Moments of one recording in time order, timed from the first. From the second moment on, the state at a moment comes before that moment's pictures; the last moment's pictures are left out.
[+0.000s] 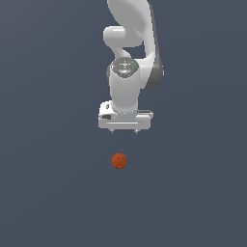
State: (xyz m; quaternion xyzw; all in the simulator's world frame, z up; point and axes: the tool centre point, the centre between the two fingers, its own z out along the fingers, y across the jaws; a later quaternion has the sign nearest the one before) arm -0.005 0.004 0.166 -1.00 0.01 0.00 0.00
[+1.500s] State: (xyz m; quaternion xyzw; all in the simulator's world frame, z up) arm 0.007 0.023 0.155 -0.99 -0.11 0.01 -0.01
